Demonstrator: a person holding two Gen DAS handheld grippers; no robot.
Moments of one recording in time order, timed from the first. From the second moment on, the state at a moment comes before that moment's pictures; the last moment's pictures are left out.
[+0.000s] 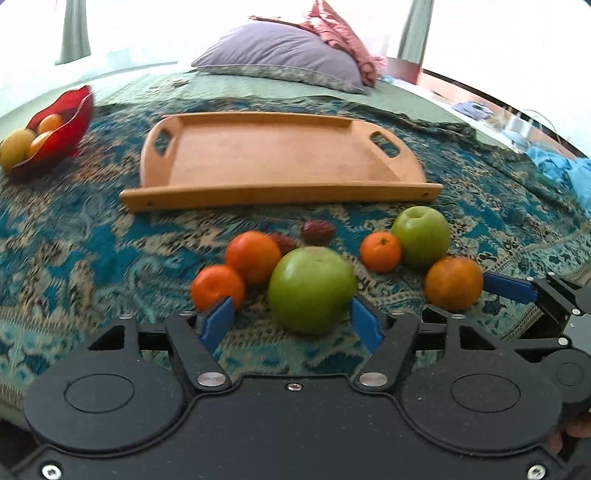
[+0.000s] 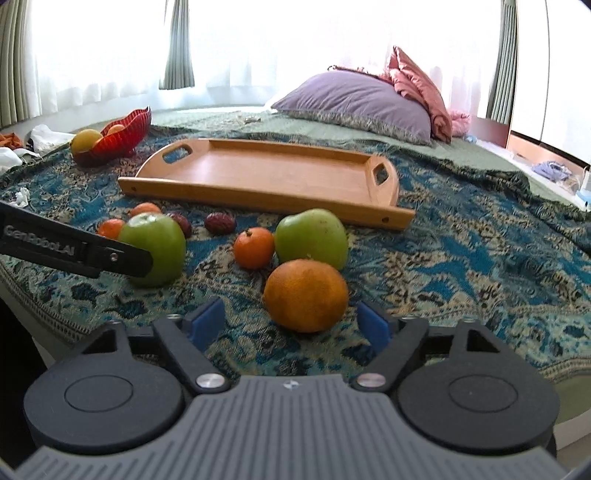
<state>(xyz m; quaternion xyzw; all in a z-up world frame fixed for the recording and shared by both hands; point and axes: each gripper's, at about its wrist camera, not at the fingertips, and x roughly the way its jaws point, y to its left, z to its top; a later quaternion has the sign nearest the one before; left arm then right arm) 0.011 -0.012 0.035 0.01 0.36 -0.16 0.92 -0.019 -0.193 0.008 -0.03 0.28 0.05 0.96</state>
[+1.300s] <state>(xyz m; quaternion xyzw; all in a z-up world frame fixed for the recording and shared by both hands) 0.023 -0.020 0.044 0.02 0.35 -0.18 0.92 -0.013 -0.200 0.008 0.00 0.26 0.05 0.96</state>
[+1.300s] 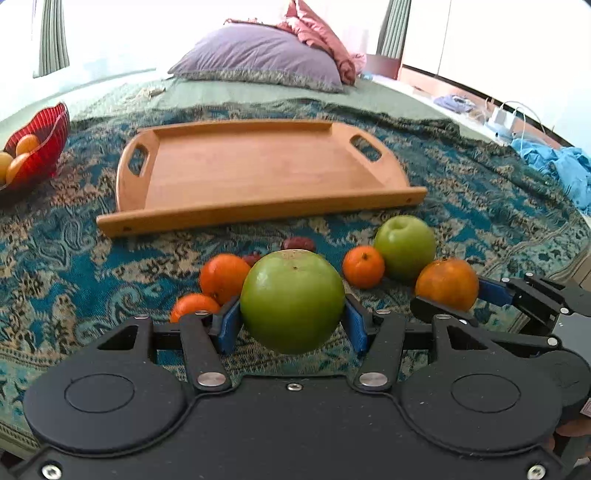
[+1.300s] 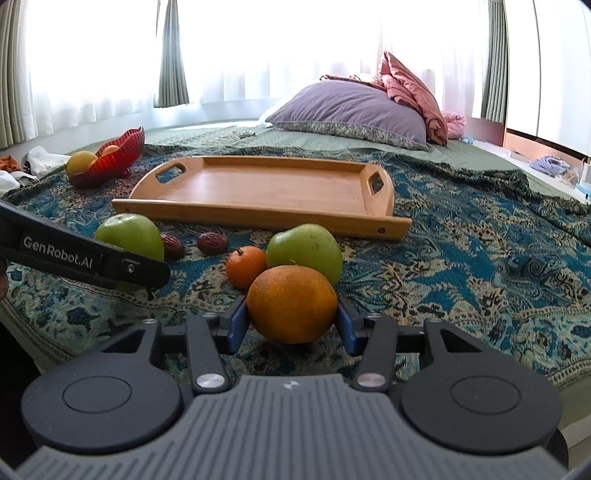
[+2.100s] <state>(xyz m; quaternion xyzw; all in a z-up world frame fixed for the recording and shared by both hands) 0.033 0.001 0.065 0.00 0.33 -0.15 0.93 -0.001 -0.205 0.032 0.02 0.23 0.06 0.97</state>
